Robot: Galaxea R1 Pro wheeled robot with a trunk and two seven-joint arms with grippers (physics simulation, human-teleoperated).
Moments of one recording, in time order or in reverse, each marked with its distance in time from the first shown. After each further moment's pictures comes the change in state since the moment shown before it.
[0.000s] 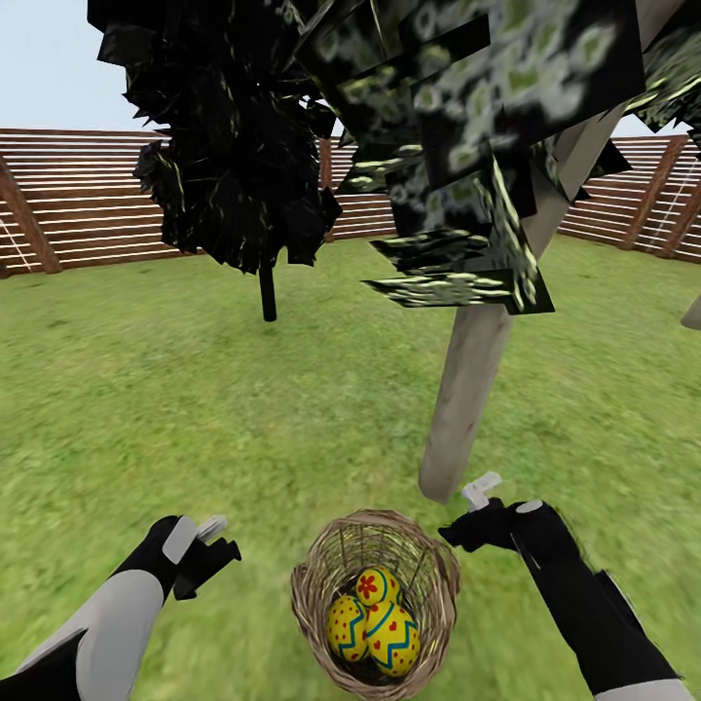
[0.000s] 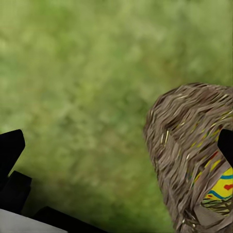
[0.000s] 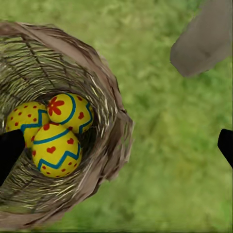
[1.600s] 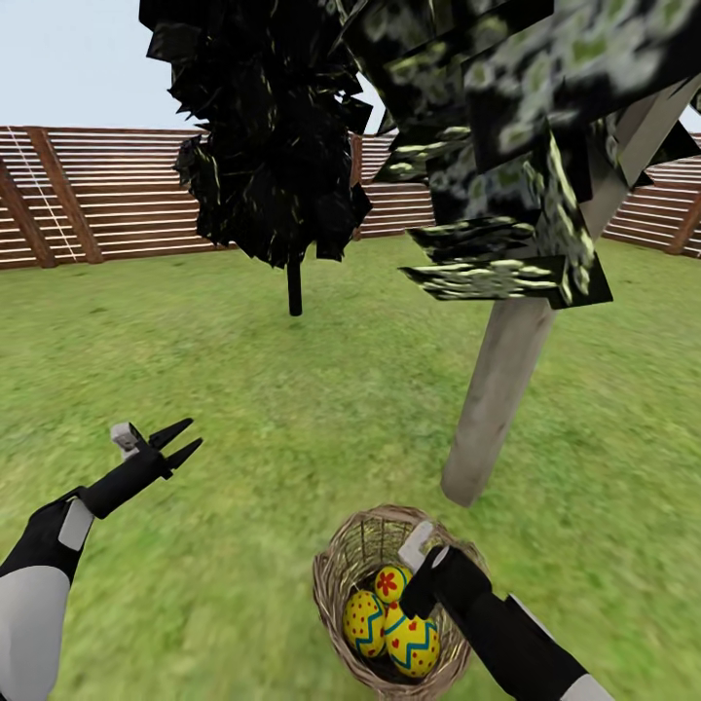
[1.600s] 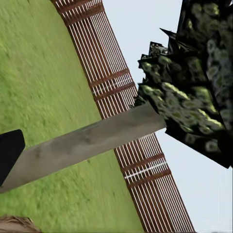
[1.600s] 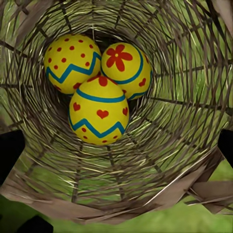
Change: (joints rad) left arm 0.001 0.231 0.093 -0.190 0.014 0.007 -1.597; right arm -0.021 0.071 0.418 0.257 -0.004 0.013 -0.179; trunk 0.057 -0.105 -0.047
